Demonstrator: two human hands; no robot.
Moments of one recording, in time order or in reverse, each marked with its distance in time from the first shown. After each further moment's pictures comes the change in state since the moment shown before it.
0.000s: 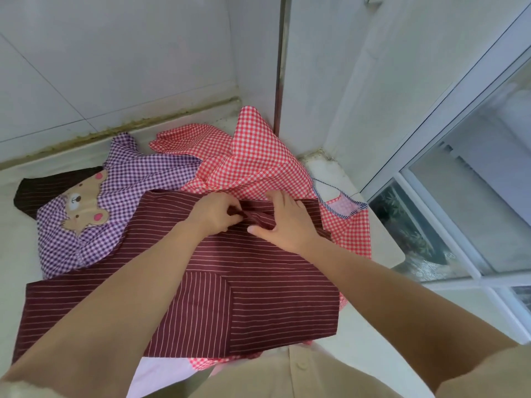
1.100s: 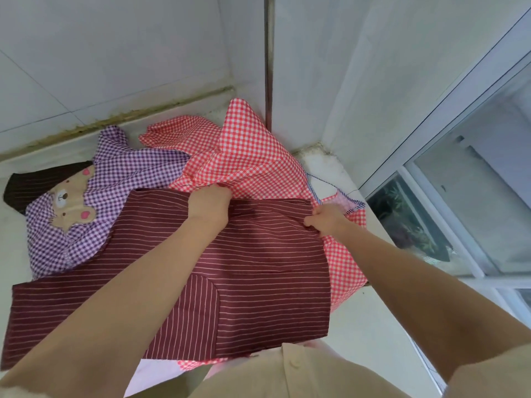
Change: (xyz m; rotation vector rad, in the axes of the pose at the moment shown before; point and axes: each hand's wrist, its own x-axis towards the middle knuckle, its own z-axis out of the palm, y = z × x) left_hand 0.019 0.031 0.011 0.550 0.075 -0.221; right_hand 0.010 0.092 -0.022 0.377 -0.367 0.706
